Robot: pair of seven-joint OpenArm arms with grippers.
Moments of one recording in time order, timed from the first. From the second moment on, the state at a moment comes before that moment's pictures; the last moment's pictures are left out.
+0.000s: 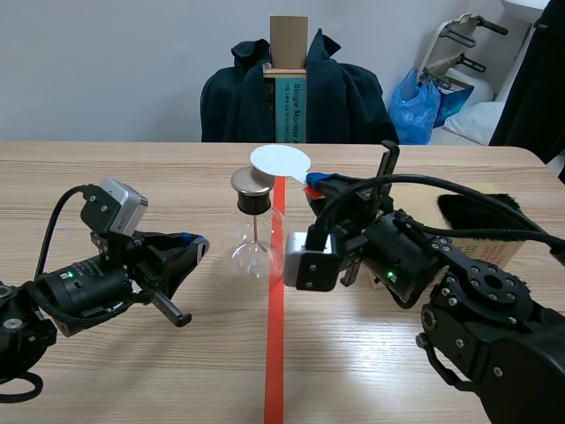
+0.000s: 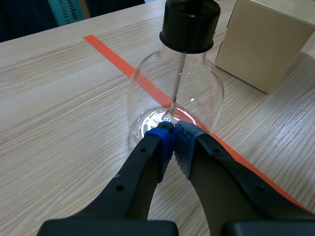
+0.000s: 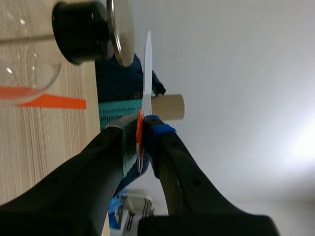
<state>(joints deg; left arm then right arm) -0.6 -29.4 28.9 69.2 -18.5 -23.8 -21.7 -1.2 13.8 -19.8 73.4 -70.0 -20.3 26.4</state>
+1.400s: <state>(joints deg) -0.4 -31.1 28.6 69.2 -25.8 -22.9 -21.2 -15.0 31.1 5.4 117.1 -54.0 -26.1 -0.6</state>
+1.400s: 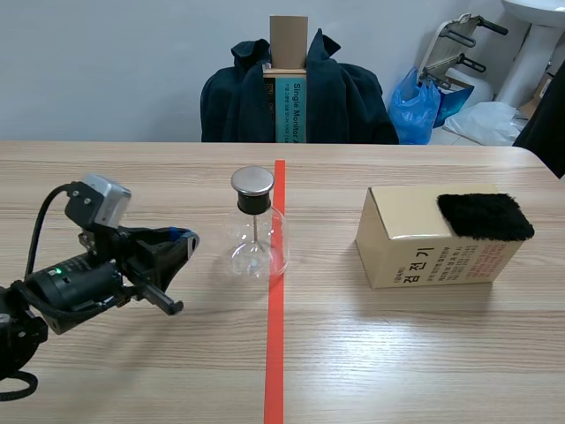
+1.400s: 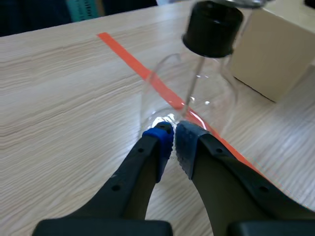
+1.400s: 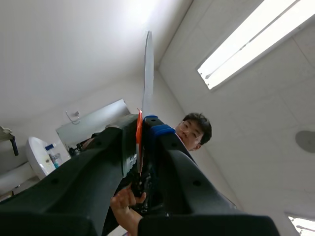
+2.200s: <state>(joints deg) 35.9 -45.9 -9.0 92.7 -15.0 -22.5 -18.7 -28.3 24.1 10.9 95.6 -55.3 -29.2 16.1</state>
